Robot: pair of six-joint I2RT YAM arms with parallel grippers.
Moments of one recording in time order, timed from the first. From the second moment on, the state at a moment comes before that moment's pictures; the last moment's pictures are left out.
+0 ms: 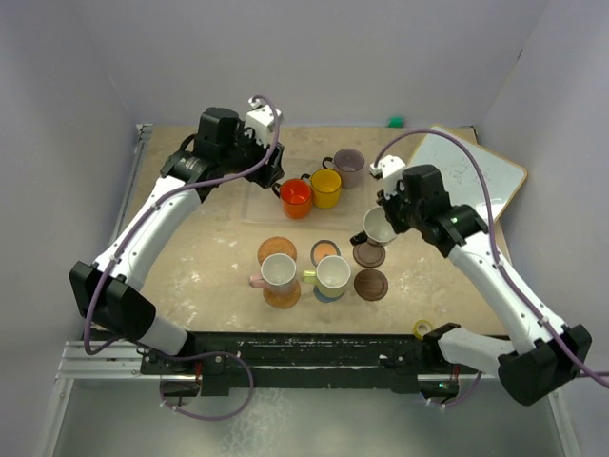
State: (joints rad) left arm -0.42 1.52 1.57 -0.59 0.27 0.11; right arm 0.44 1.17 1.16 -0.73 0.07 -0.20
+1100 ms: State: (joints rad) left arm -0.42 1.45 1.47 -0.52 0.25 0.14; right arm 0.34 1.11 0.85 -0.69 -0.15 -0.30
